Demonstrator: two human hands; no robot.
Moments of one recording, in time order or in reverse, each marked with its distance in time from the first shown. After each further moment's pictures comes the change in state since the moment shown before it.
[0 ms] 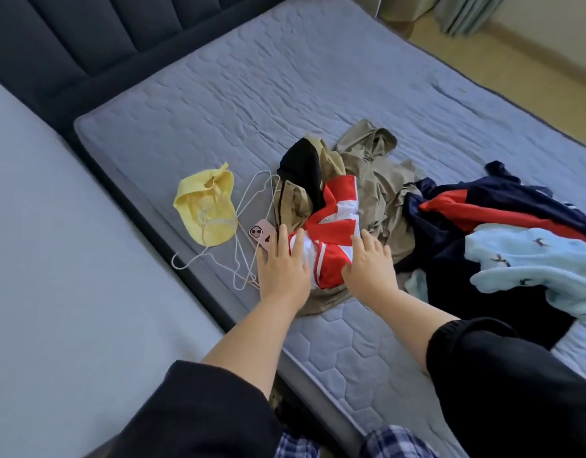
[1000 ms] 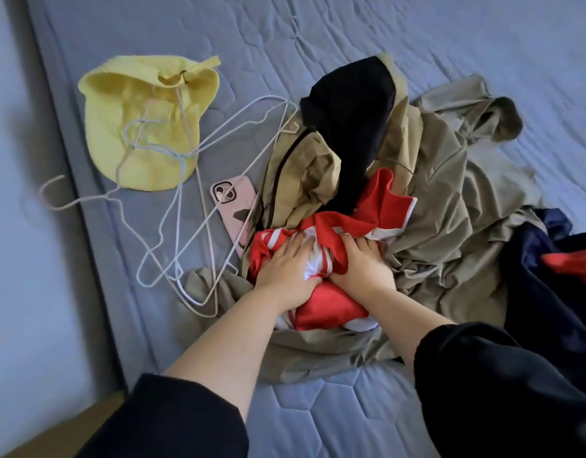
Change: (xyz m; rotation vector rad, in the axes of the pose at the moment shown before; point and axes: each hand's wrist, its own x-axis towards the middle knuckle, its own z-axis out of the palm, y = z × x) left_hand 0.203 -0.020 0.314 -0.388 -0.180 -0.138; right_hand 0.255 0.091 0.270 0.113 -0.096 -0.329
